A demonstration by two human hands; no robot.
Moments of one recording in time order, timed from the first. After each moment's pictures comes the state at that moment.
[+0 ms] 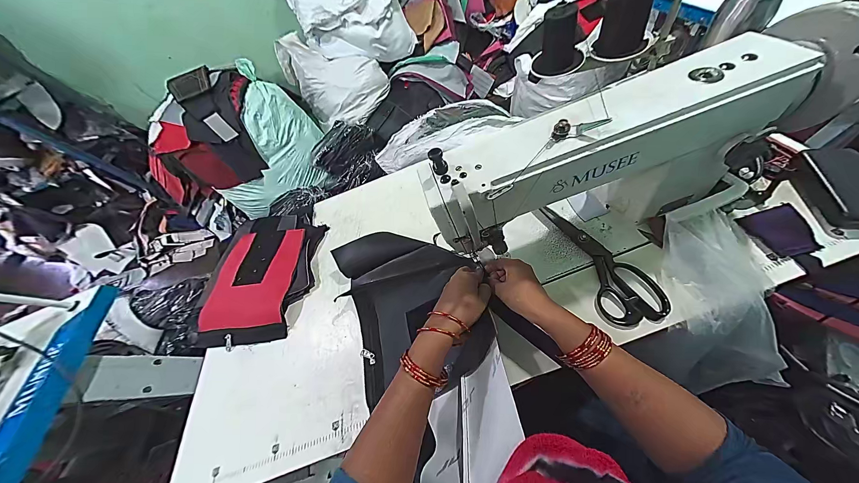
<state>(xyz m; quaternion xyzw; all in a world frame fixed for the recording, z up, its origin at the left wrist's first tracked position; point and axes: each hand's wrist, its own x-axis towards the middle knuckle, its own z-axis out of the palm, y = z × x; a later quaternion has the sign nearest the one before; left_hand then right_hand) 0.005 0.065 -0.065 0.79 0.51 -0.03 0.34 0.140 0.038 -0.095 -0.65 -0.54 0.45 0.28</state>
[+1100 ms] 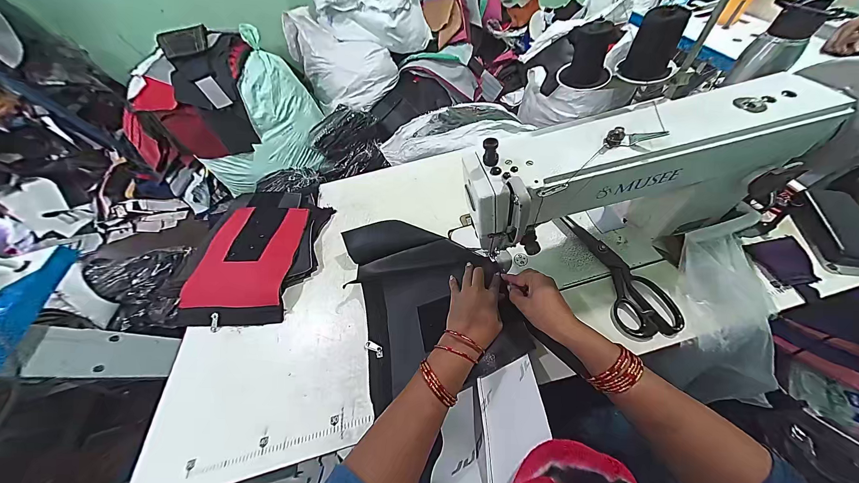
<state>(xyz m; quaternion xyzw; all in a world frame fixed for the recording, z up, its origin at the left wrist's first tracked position) -0.006 0.042 -0.083 0.83 0.51 -0.09 0.18 0.135 0.017 -0.094 -0.66 -0.59 0.38 0.25</state>
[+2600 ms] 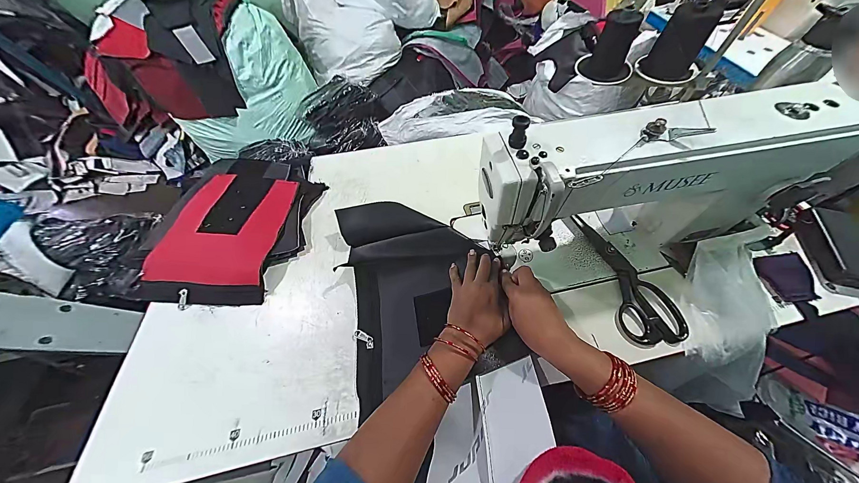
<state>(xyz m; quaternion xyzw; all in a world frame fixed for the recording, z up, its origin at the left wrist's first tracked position) -0.010 0.041 -0.111 0.84 0.50 0.04 0.18 0.104 0.008 -0.103 -0.69 -0.70 0.17 0.10</state>
